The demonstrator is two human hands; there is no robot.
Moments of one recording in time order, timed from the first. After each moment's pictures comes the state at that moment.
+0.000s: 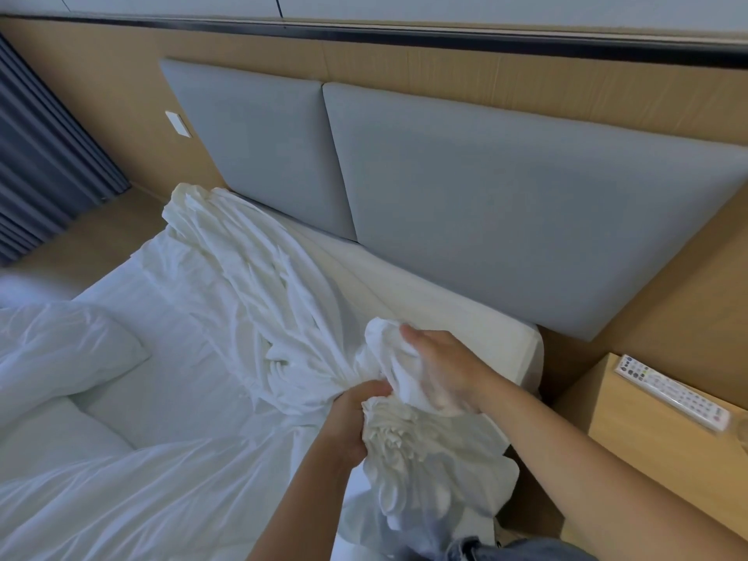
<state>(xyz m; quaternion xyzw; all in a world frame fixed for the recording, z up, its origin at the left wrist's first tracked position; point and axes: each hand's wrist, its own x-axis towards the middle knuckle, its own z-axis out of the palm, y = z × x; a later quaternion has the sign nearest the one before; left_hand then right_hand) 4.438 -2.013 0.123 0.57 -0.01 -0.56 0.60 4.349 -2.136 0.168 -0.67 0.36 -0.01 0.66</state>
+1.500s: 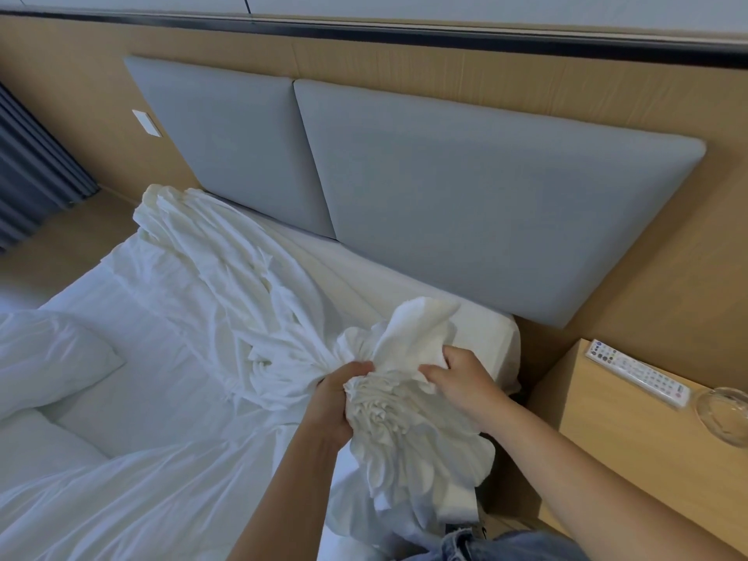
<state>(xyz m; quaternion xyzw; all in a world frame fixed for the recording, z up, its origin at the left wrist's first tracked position) 4.442 -2.027 0.110 0.51 0.05 -0.58 0.63 4.303 -2.137 0.125 -0.66 0.45 -0.07 0.59</state>
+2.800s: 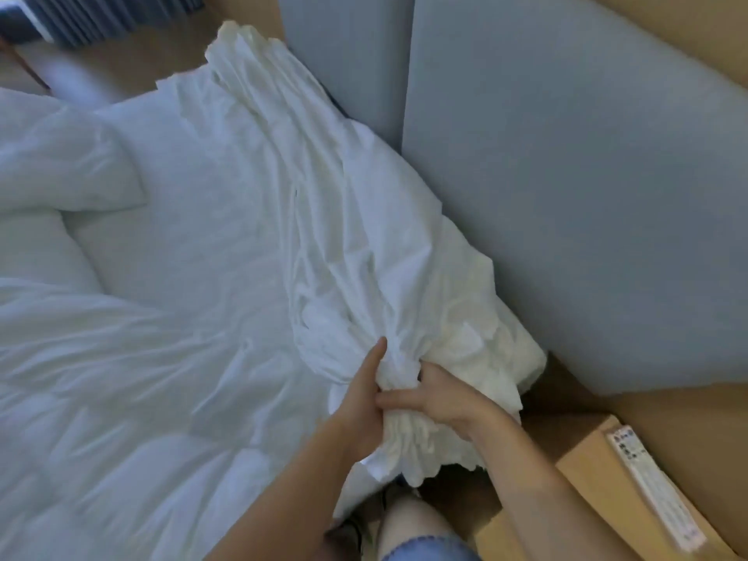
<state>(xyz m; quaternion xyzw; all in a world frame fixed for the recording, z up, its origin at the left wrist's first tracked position) 4.383 -2.107 0.072 0.46 0.18 -0.54 0.68 4.335 -2.221 0.087 -0.65 0.27 0.27 0.66</state>
